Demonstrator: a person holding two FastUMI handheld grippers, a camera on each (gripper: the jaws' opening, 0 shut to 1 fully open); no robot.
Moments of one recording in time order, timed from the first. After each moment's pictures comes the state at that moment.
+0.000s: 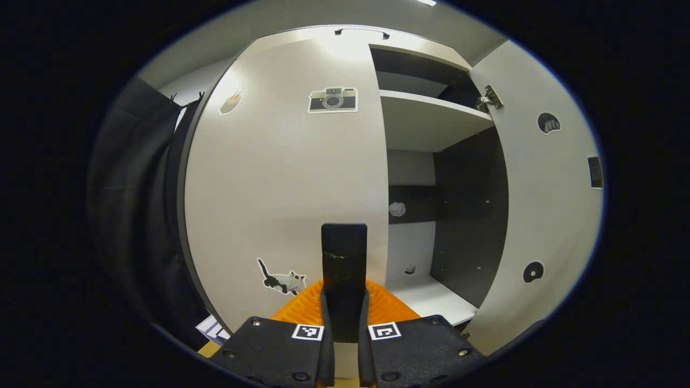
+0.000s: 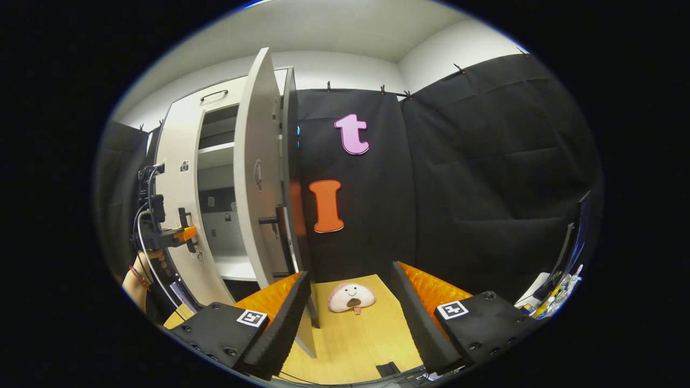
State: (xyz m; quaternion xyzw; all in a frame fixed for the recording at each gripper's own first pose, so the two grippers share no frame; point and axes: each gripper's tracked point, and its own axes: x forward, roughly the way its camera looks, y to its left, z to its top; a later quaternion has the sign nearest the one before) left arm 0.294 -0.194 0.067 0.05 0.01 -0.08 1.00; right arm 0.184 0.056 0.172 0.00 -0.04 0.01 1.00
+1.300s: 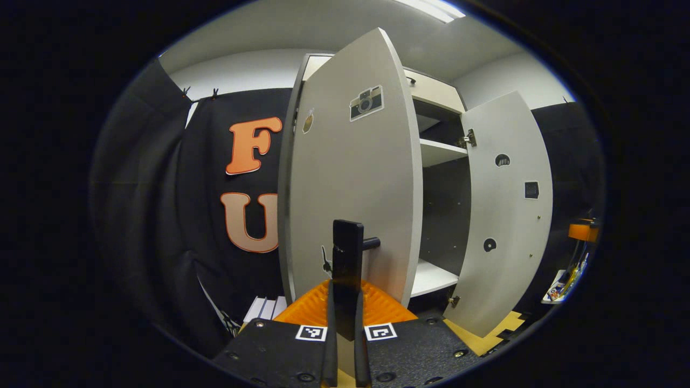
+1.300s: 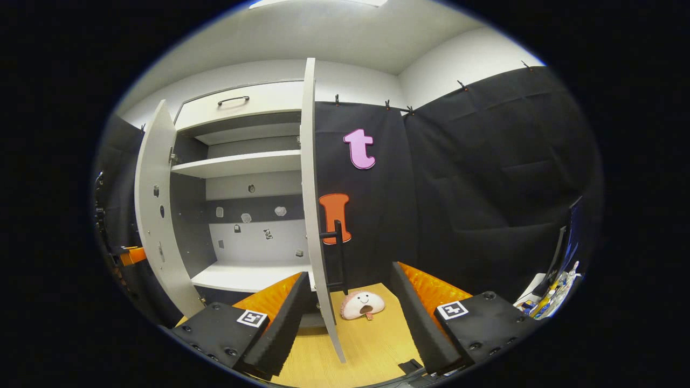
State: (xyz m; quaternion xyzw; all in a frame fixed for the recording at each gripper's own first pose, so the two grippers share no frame) left arm 0.221 -0.111 0.070 0.04 0.01 -0.12 0.99; right arm 0.175 0.084 0.181 0.00 -0.07 -0.02 1.00
